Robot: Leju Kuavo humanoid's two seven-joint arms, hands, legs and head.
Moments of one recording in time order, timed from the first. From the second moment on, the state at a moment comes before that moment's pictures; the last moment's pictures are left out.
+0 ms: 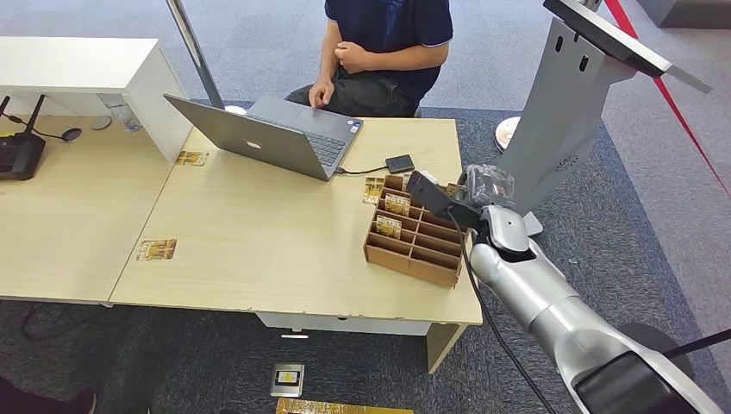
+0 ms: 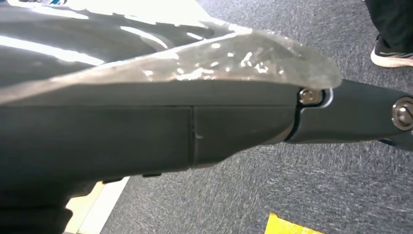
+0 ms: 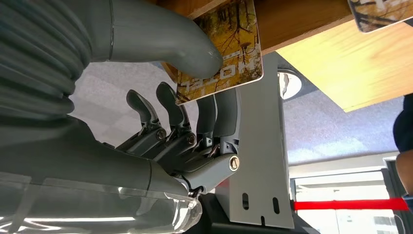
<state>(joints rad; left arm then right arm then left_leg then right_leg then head) -0.12 -0.03 -1.17 -0.27 1.00 0.67 -0.14 -0.86 -0.09 0.77 -0.63 0.94 -0.24 0.46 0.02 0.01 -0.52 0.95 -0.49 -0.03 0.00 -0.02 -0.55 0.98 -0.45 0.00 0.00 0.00</state>
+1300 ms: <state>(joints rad) -0.12 -0.02 -1.17 -0.27 1.00 0.66 -0.15 -0.86 -0.10 0.75 -1.07 0.99 -0.26 0.39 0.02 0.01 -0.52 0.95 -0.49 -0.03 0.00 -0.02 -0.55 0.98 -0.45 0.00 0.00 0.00</state>
